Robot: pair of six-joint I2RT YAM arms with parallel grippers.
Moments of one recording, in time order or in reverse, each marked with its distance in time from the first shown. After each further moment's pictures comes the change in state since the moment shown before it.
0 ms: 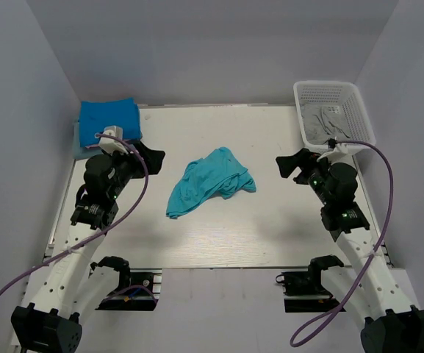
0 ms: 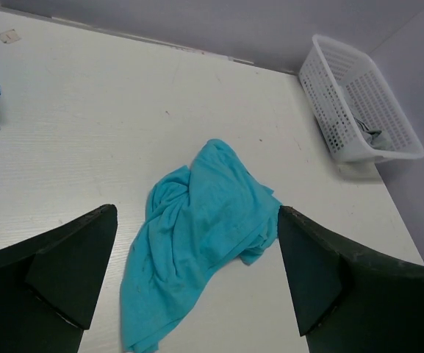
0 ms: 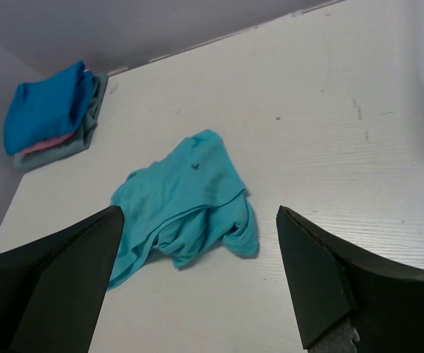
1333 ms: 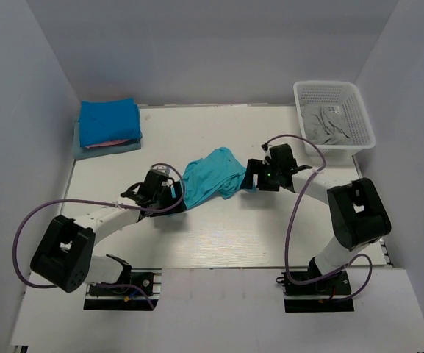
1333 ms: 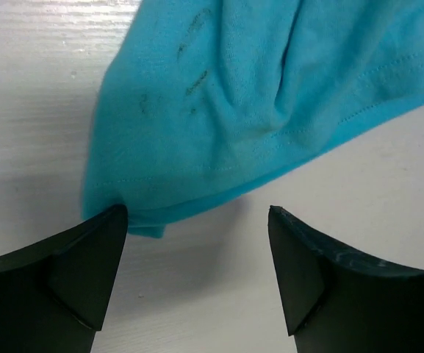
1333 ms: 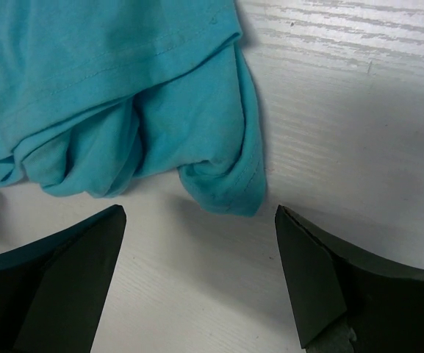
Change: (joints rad) left arm -0.251 0.491 -0.178 -0.126 -0.101 -0.127; right arm 0.166 0.877 0.254 -0.108 -0.186 -0.106
